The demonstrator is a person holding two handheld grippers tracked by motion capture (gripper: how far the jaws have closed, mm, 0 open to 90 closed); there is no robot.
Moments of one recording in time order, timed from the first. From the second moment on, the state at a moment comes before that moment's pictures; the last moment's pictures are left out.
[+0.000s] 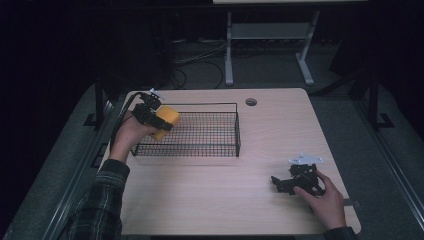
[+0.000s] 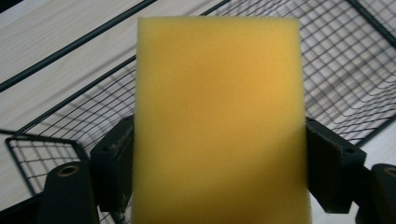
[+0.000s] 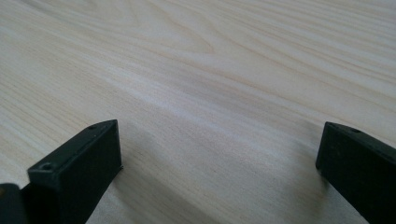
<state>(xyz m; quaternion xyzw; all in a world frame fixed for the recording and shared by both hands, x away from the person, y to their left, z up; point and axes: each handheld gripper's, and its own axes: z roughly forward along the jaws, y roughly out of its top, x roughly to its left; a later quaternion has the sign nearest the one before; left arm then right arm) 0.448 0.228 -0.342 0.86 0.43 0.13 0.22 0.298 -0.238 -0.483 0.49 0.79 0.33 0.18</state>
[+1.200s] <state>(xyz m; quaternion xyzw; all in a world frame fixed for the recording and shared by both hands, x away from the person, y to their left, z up) 0.468 0.265 -0.385 0.83 0.50 0.12 0.21 0.298 -0.238 -0.484 0.49 0.79 0.33 0.18</state>
